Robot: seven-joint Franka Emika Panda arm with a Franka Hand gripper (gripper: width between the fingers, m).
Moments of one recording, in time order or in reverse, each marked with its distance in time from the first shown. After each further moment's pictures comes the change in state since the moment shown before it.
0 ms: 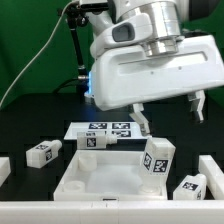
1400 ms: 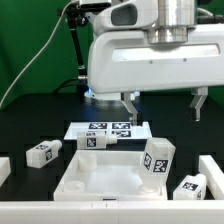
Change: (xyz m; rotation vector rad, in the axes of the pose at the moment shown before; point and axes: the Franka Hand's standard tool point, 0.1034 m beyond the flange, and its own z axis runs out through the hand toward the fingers) arm 0.019 0.012 -0.013 -0.113 -0.114 0.179
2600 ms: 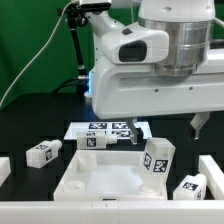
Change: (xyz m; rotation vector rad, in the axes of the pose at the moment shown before) arm -0.011 -0.001 0.028 0.003 -0.317 0.032
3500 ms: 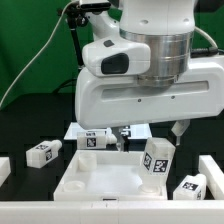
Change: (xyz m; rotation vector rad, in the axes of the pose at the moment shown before) arm -0.004 0.020 0.011 0.003 -0.015 -0.059
